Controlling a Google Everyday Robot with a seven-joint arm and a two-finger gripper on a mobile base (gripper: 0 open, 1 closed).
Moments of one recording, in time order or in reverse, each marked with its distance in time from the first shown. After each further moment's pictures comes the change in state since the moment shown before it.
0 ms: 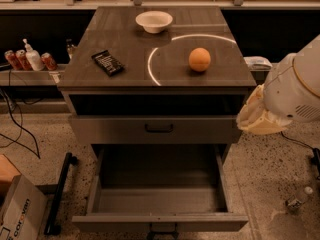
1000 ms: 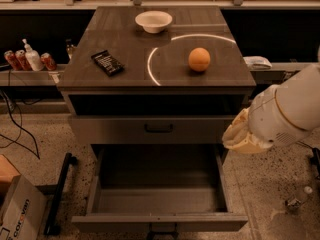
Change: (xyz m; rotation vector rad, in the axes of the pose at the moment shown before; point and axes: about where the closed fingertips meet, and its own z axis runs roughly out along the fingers) arm 0.001 0.019 0.054 -0.042 -0.090 -0.005
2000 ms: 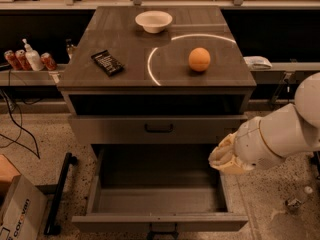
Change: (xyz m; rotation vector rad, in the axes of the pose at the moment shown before) arm 0.013 0.021 0.074 -0.077 -0.139 0.022
